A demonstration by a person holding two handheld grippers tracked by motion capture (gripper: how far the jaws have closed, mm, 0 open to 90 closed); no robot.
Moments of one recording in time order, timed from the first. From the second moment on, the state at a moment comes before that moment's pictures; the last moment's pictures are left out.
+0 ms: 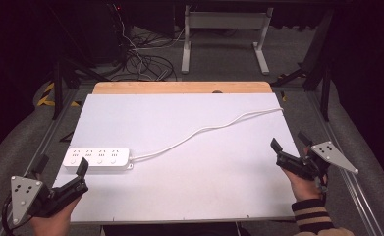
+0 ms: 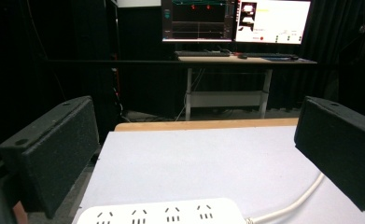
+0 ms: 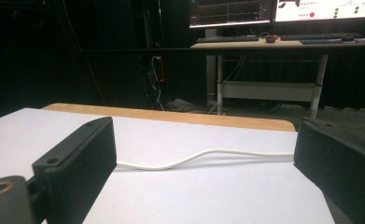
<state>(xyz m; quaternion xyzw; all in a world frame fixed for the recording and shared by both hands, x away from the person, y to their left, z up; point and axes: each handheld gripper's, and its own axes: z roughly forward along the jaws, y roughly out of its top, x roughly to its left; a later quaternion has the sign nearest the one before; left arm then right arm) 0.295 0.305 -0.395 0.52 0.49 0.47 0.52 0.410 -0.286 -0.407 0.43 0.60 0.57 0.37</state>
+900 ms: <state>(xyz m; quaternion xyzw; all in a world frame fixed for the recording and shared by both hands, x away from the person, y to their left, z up) 0.300 0.301 -0.391 0.53 0.48 0.45 0.54 0.405 -0.289 -0.408 0.43 0.60 0.56 0.36</state>
